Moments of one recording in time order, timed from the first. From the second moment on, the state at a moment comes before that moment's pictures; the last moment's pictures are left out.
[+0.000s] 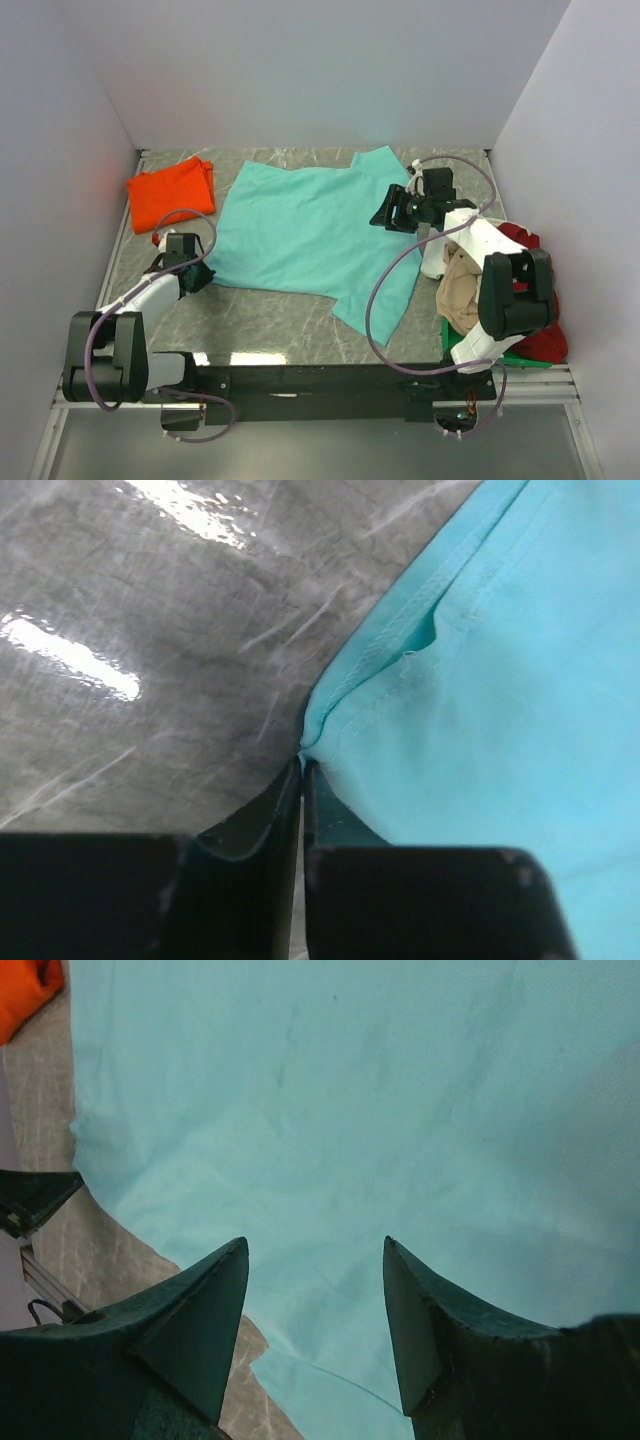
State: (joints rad) left arm -0.02 1.26 0.51 -0.21 -0.12 -0.72; right arm 0.12 1.62 1.09 -0.30 -0.50 0.40
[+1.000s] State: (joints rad) left arm -0.02 1.03 0.45 -0.18 -0.06 -0.69; right arm 0.67 1.11 0.76 -0.48 -0.09 0.55
